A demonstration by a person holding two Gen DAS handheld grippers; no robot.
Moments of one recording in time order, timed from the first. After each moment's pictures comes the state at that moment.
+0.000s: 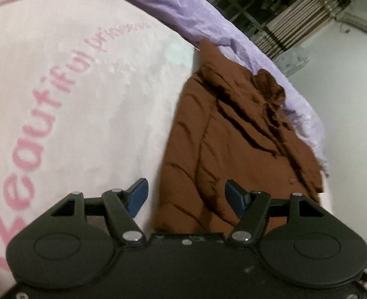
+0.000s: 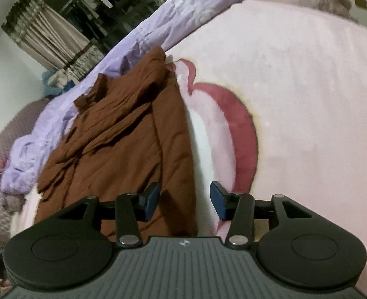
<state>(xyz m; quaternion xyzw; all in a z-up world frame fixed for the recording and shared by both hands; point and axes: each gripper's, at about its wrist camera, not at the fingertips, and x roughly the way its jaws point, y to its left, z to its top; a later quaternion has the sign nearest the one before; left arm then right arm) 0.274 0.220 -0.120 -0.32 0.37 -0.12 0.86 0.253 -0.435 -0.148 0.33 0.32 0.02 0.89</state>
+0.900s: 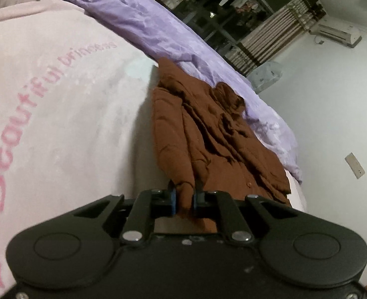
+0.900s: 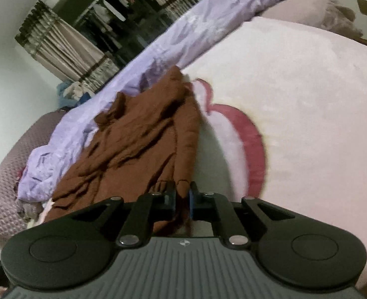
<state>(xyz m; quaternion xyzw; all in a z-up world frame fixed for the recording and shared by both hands) 0.213 0.187 -0.079 -0.33 0.31 -0.15 0.88 0.232 -0.437 -0.123 0.34 0.28 0.02 0.90</state>
